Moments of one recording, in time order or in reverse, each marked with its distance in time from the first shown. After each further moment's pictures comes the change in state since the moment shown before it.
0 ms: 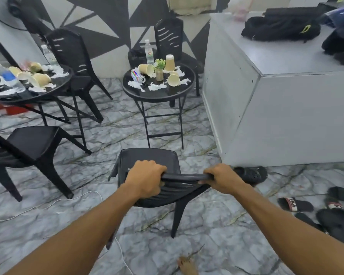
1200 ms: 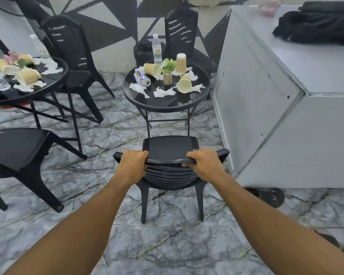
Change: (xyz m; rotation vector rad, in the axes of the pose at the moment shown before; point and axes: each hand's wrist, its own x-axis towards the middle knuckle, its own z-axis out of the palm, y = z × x) left_hand 0.191 -0.168 0.062 -0.103 0.207 -0.205; right_hand 0.259 0.034 0.010 -0.069 0.226 -0.160
